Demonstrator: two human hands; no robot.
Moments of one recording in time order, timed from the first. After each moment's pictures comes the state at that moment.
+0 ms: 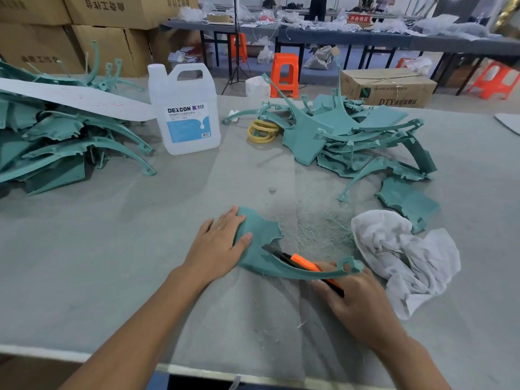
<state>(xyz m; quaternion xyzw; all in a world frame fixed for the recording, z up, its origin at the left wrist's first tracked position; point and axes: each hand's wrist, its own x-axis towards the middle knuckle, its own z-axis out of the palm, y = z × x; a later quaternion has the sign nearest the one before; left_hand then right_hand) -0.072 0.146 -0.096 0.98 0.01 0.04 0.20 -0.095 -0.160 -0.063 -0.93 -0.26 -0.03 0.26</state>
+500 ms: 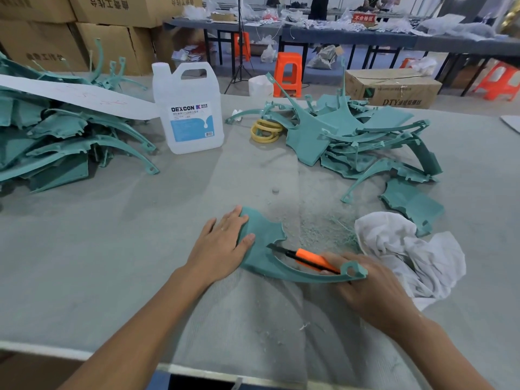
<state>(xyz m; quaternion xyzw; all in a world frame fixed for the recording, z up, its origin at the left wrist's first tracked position) -0.073 0.145 -0.096 0.98 0.01 0.04 0.19 -0.071 -0.170 -0.042 -0.93 -0.31 -0.01 0.20</state>
